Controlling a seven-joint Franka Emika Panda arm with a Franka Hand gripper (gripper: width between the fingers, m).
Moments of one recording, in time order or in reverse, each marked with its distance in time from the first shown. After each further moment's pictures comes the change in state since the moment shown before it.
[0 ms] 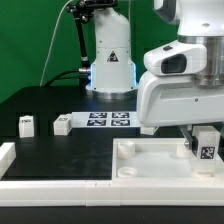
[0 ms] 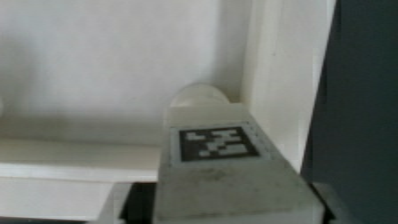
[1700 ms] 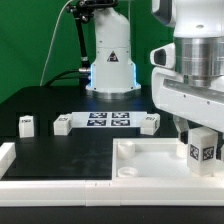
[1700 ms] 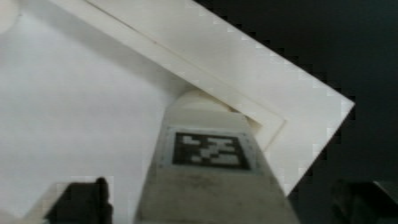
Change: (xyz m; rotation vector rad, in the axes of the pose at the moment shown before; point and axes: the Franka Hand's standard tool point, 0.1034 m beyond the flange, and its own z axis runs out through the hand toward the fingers) arm 0.001 0.003 0.002 0.014 0.015 1.089
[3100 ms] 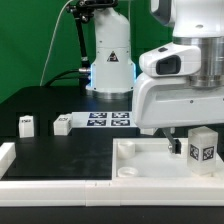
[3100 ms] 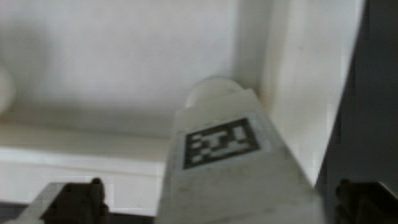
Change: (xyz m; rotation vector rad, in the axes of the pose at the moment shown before) arm 0.005 0.002 0.000 -0.020 0.011 -1.243
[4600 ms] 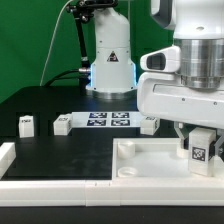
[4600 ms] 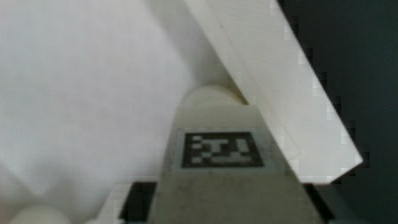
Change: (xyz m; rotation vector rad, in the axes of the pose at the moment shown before) arm -0.004 -0.004 0.004 0.002 0.015 0.918
